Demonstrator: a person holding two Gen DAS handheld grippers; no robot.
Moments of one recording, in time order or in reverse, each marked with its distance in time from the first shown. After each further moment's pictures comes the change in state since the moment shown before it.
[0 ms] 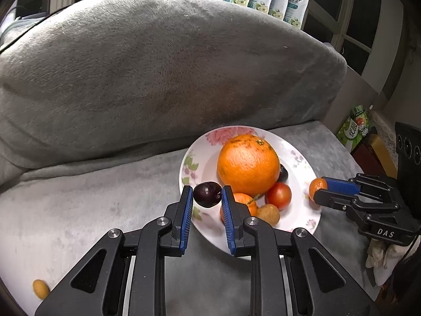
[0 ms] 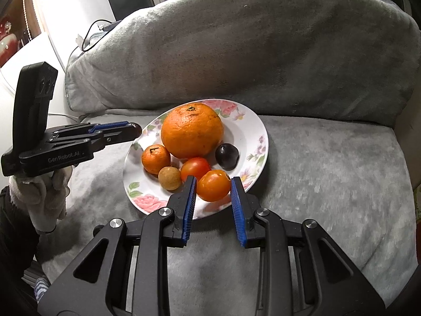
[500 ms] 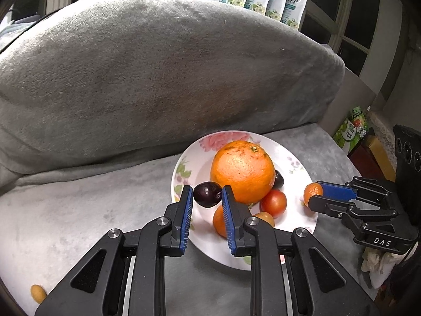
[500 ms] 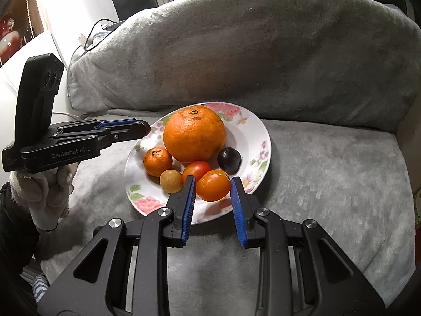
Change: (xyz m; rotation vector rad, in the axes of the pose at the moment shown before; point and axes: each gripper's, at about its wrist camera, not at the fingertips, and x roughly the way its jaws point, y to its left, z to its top) left arm 0.001 -0.002 0.006 0.002 -0.003 -0.019; right arm -0.001 0.002 0.002 -0.020 -0.010 0.007
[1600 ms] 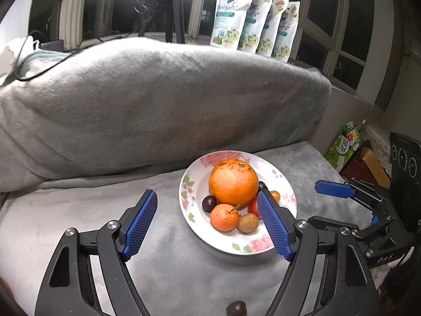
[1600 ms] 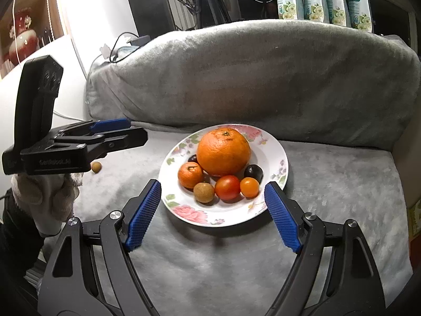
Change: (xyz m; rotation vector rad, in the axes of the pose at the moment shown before) left arm -0.059 -0.010 -0.002 -0.010 -0.115 0.031; right arm -0.031 0.034 0.005 -0.033 -0.091 0.032
